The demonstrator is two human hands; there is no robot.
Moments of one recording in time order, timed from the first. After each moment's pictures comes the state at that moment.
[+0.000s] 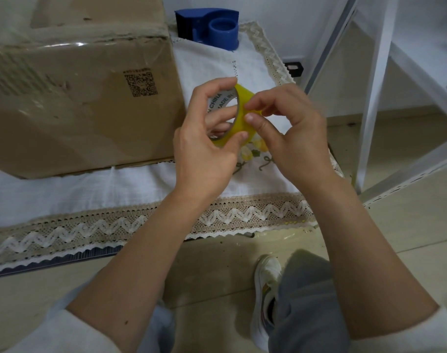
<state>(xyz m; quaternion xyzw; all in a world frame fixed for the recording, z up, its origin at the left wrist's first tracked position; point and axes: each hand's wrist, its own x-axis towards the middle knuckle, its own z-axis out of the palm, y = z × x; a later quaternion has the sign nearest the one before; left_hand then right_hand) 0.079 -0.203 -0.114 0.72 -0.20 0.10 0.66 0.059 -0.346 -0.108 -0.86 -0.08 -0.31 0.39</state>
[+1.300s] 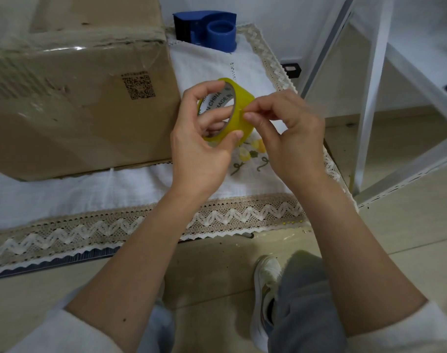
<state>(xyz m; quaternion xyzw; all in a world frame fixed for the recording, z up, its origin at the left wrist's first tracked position) 0.085 -0.204 -0.115 0.70 -0.18 0.08 0.69 0.062 -0.345 -0.115 -0.85 -0.07 -0.37 0.37</state>
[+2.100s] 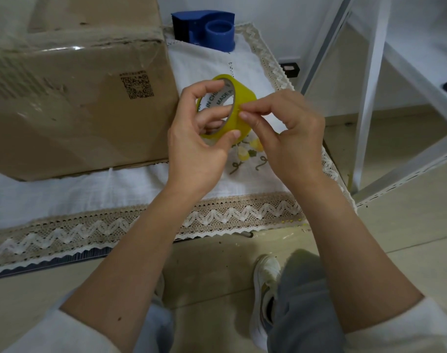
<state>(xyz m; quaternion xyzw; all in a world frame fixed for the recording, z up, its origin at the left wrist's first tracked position) 0.088 -0.199 -0.115 0.71 -0.20 0.08 0.67 0.061 -0.344 -0.114 -0.84 -0.08 -0.41 0.34</state>
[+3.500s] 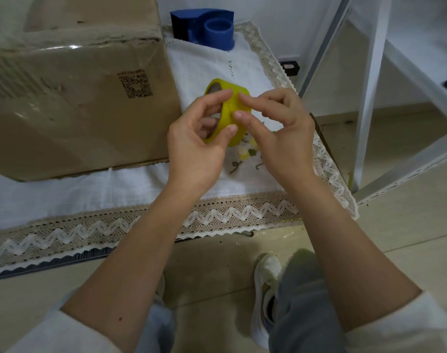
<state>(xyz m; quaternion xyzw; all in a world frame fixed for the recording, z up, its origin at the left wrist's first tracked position) 0.088 -0.200 -0.117 0.70 -0.17 0.04 0.69 0.066 -0.334 -0.124 -0.80 0.01 -0.36 0.47</state>
